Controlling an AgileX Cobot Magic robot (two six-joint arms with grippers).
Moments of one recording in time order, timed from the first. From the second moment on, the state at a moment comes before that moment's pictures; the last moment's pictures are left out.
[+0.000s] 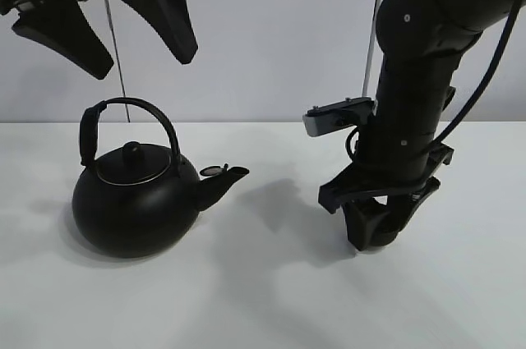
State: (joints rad) left arm -0.51 1.59 -1.32 -0.26 0.91 -0.04; right arm 0.39 2.03 -1.25 -0.04 0.77 -0.16
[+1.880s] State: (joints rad) left arm -0.51 1.59 -1.32 -0.26 0.91 -0.04; right arm 0.54 2.17 -1.51 0.05 0.79 -0.23
